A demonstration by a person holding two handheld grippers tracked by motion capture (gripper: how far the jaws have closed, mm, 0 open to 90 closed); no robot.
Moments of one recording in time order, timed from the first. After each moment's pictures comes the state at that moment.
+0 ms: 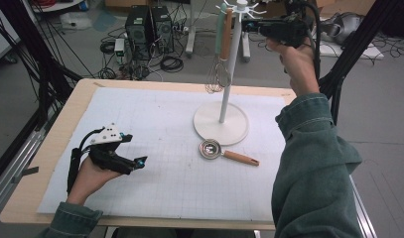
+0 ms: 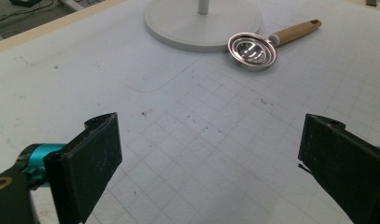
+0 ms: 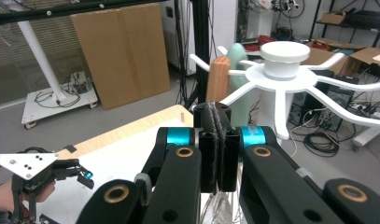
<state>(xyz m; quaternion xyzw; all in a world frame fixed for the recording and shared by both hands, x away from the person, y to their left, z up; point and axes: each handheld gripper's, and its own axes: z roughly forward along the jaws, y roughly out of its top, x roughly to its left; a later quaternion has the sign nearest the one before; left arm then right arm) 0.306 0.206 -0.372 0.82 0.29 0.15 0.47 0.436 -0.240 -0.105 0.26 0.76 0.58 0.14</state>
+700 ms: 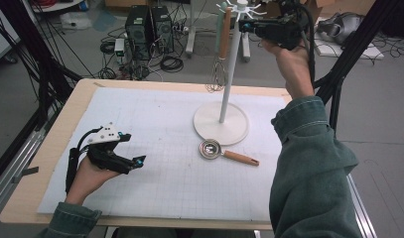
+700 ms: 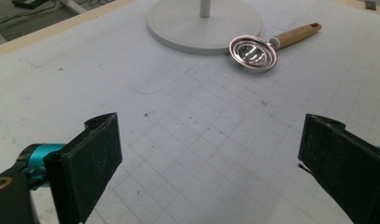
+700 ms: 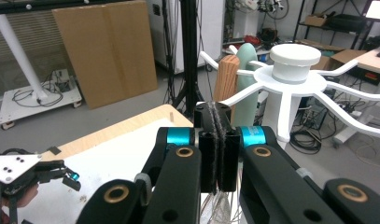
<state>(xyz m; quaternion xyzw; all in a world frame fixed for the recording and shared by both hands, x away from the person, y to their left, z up) 0.306 0.210 -0.369 0.82 0.29 0.15 0.48 0.428 -0.229 -0.105 0.27 0.76 0.57 0.17</state>
